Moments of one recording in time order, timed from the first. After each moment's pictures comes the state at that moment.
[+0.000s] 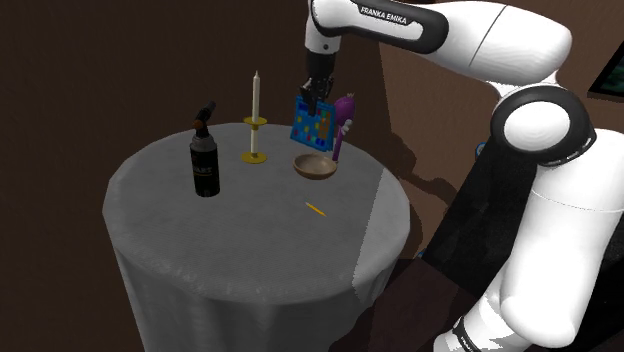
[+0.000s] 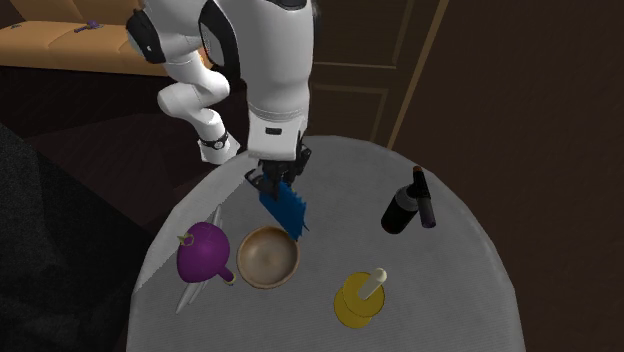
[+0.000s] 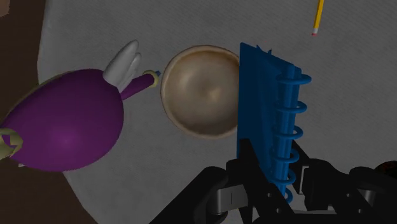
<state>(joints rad) 0.05 0.26 0.12 -1.20 -0.17 1.50 -0.06</state>
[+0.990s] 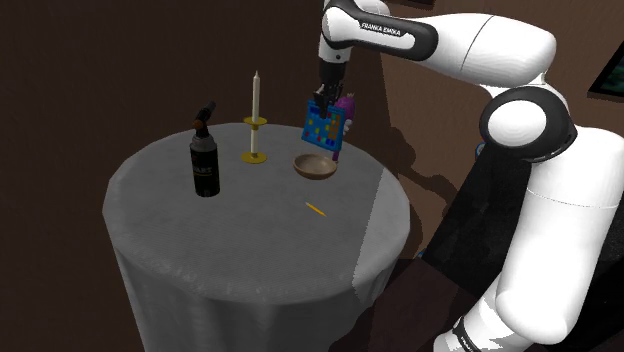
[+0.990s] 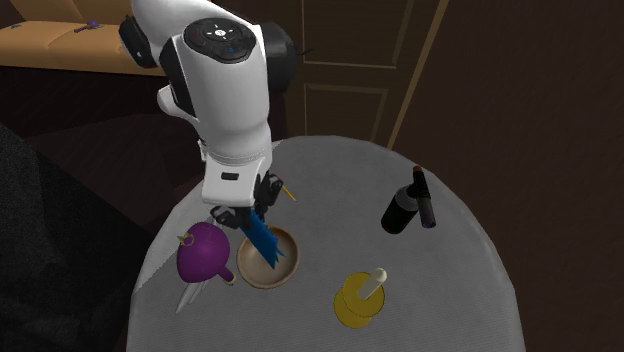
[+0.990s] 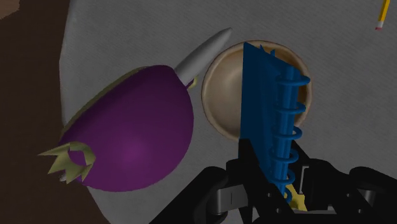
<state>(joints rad) -0.04 0.29 0.08 -1.22 -0.15 1.57 -0.18</state>
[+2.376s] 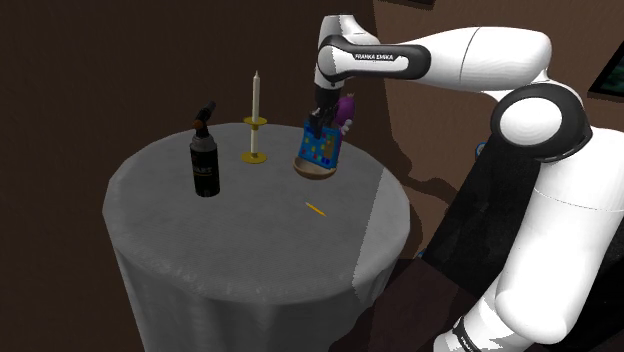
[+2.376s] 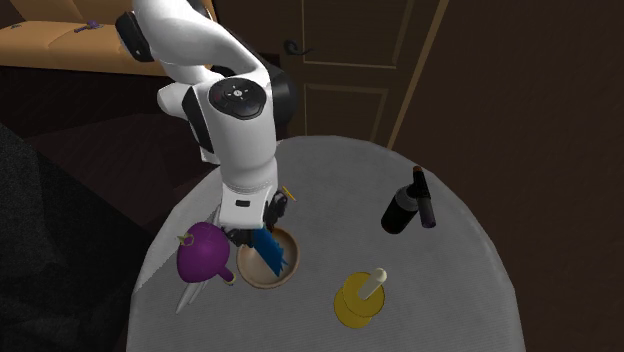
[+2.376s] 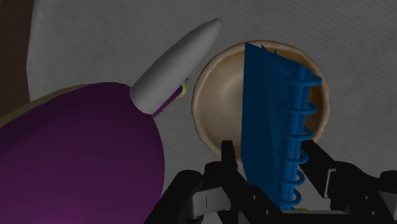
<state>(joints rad) -0.05 0.24 0.08 -1.47 -0.15 1.77 -0.16</state>
